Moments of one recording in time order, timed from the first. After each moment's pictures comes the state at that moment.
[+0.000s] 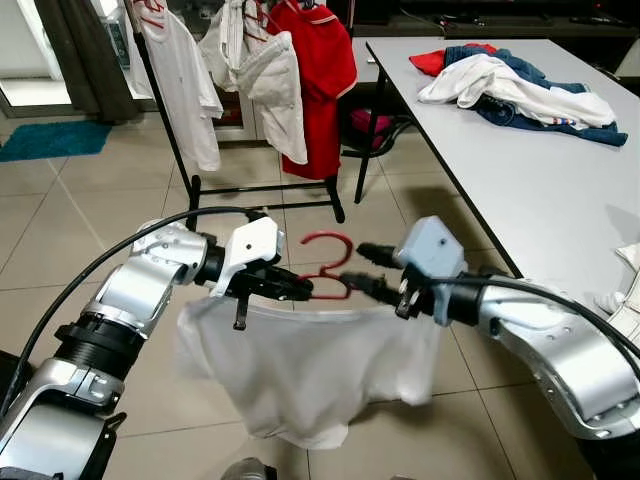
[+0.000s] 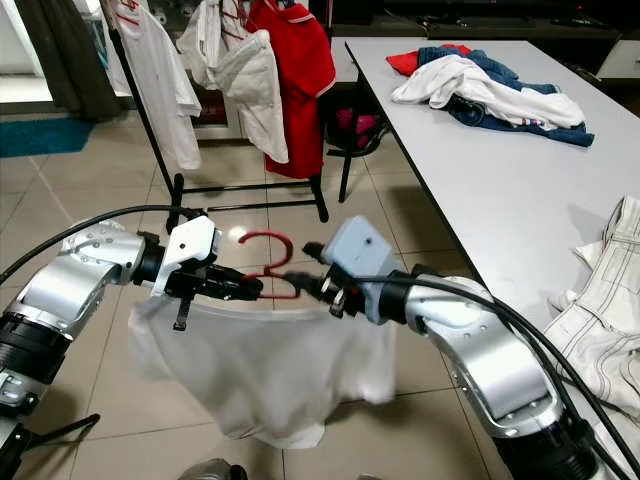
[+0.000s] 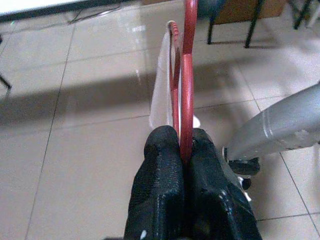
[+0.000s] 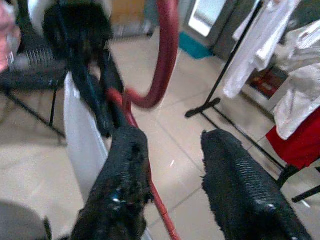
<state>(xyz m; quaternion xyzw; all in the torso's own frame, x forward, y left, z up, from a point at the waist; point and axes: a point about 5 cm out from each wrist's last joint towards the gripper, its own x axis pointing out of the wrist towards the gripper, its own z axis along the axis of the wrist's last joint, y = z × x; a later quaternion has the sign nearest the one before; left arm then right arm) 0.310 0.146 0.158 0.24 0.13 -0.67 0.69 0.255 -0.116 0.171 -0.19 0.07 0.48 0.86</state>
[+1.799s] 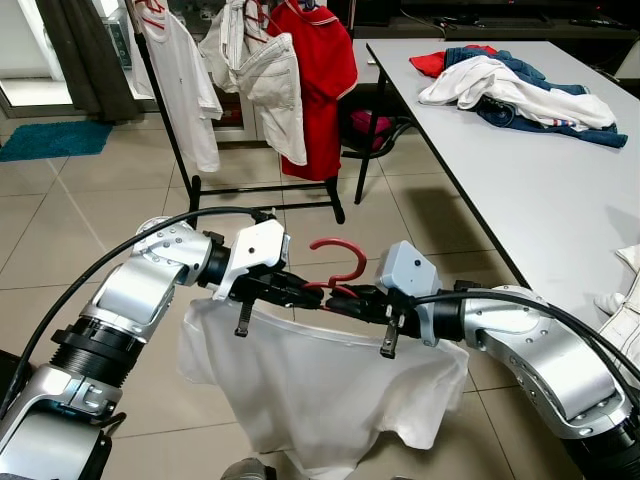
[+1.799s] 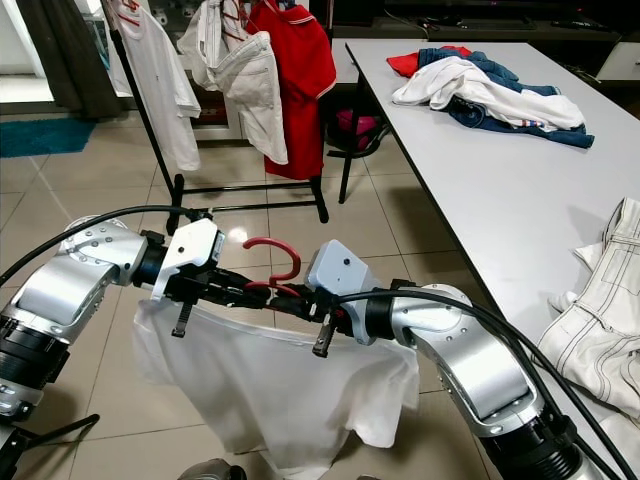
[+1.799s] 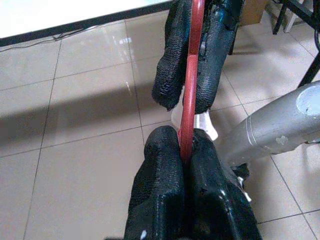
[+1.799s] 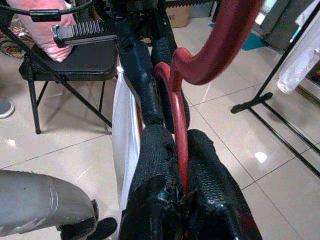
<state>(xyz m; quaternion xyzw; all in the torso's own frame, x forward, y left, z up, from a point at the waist) 0.301 0.138 0.165 0.23 0.11 -0.69 0.68 0.248 -0.103 0.157 -0.16 0.11 0.55 0.81</state>
